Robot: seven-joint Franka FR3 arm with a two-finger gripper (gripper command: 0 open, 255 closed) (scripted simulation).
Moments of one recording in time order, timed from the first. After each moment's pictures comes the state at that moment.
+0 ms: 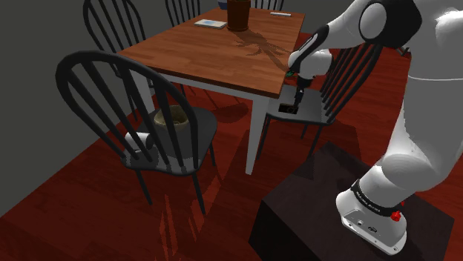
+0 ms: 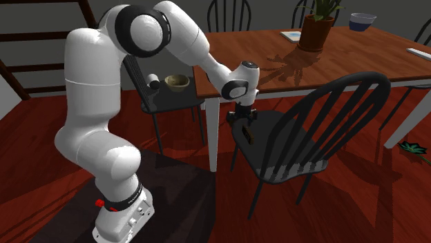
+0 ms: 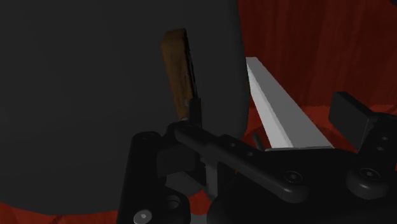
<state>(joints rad) -0.08 0.41 -0.45 -2.10 0.34 2.46 -1.32</state>
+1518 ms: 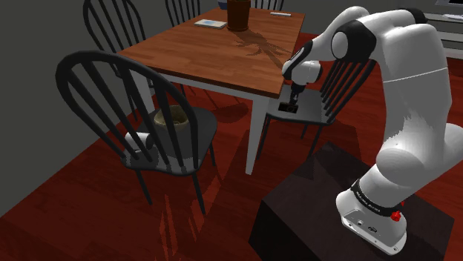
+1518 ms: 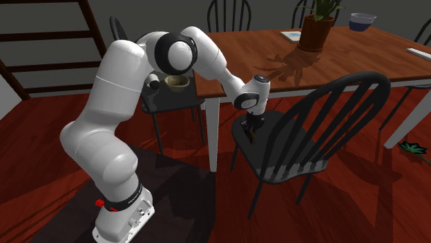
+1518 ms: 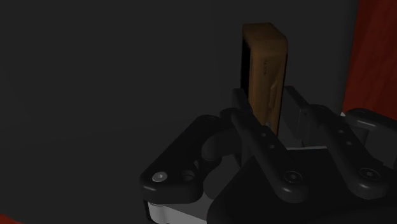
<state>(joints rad) -0.23 0.70 -0.34 -1.82 0.44 2.49 -1.49</state>
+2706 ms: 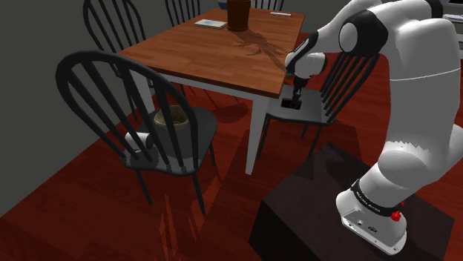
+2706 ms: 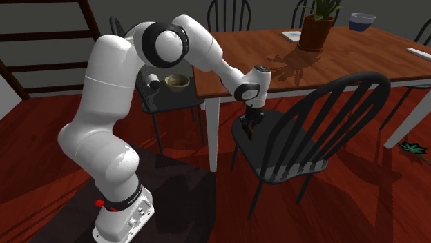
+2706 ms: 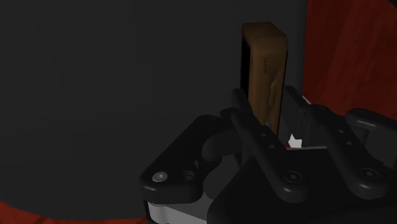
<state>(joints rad) -0.18 0.60 -0.40 -1.87 0.38 2.39 -1.45</state>
